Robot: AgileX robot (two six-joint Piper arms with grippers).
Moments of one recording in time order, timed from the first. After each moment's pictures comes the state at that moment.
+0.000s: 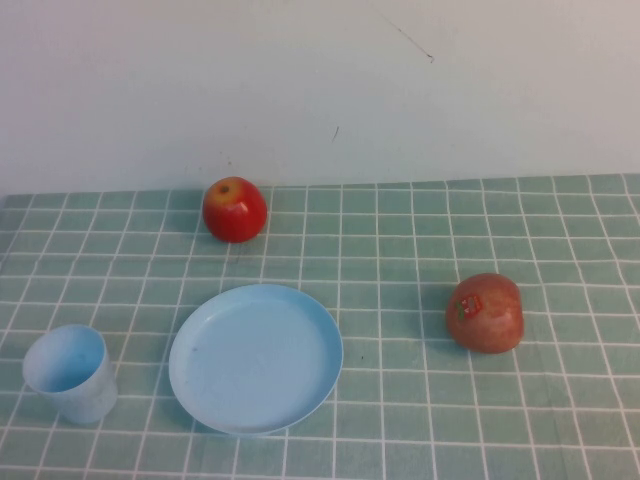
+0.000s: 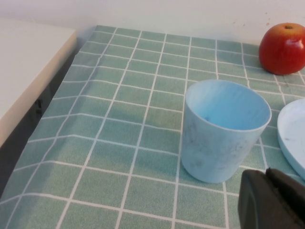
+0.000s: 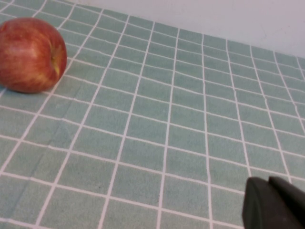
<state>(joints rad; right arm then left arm) 0.01 -0.01 0.03 -0.11 0.43 -0.12 0.07 -0.01 0.02 -0.07 0.39 -0.11</state>
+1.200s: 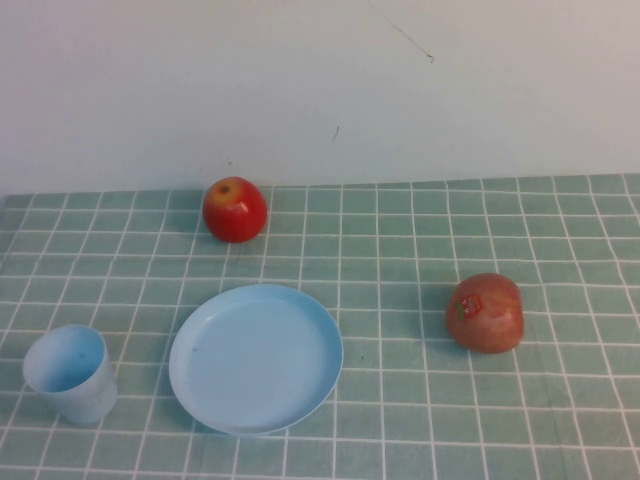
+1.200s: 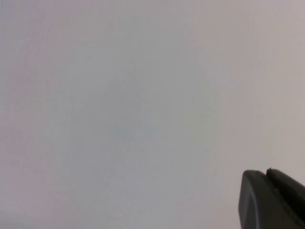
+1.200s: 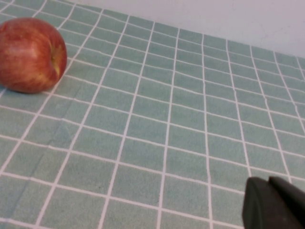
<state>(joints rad) 0.01 -0.01 0.03 -0.11 0.43 -0.12 0.07 -0.01 0.03 -0.13 -0.21 -0.14</state>
